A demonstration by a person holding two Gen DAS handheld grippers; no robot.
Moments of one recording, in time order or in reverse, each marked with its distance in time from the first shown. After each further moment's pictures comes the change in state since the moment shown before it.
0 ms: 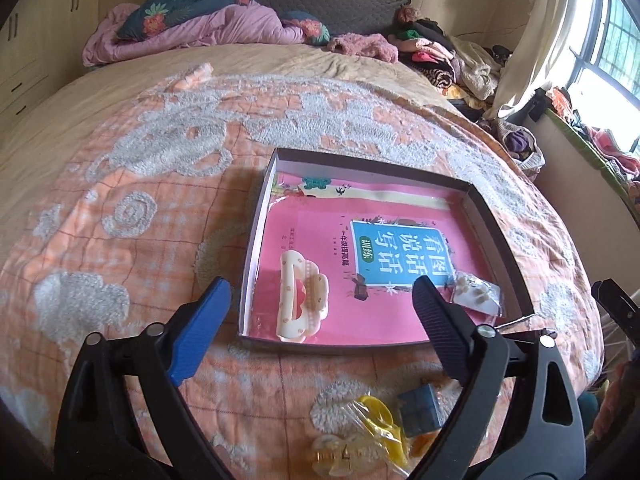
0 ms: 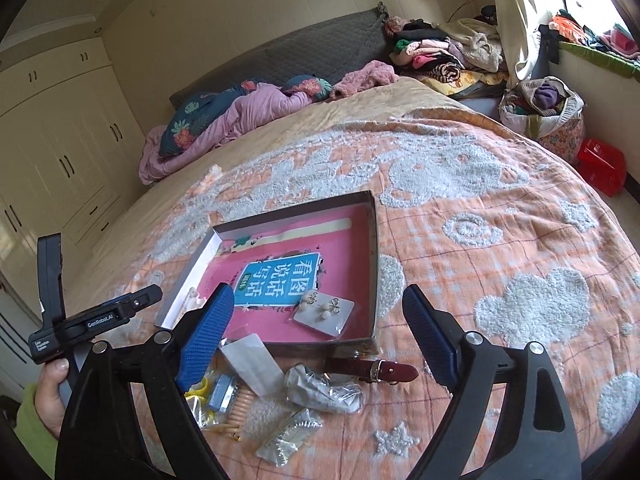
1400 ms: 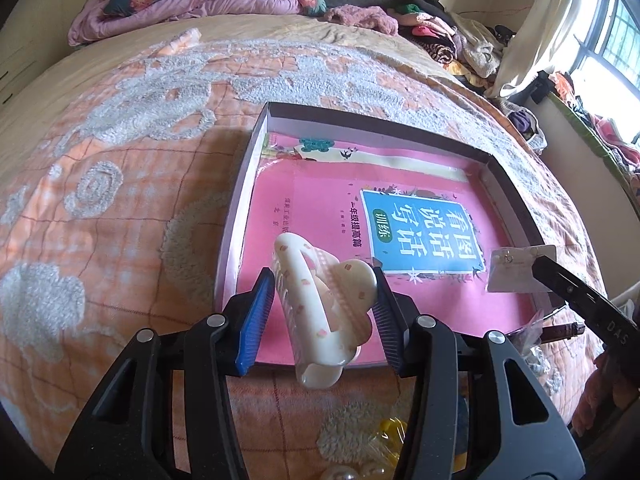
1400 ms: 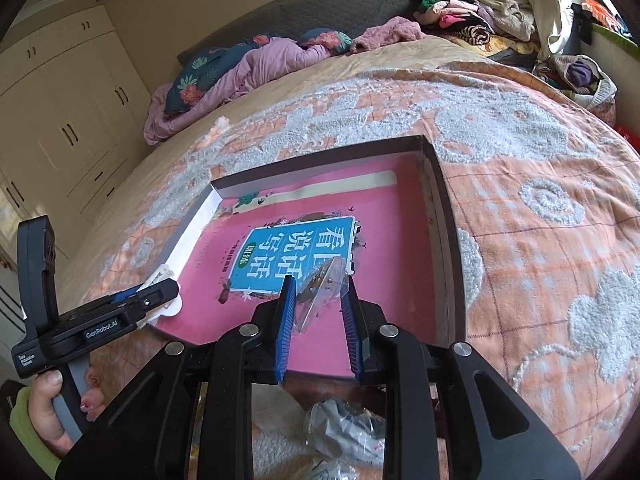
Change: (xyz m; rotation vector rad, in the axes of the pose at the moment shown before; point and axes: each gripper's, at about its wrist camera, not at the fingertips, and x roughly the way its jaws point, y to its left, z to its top) left arm 0.060 0.007 -0.007 -0.006 0.104 -0.027; right arm 0.108 0.018 -0.009 -0.024 0.167 0.044
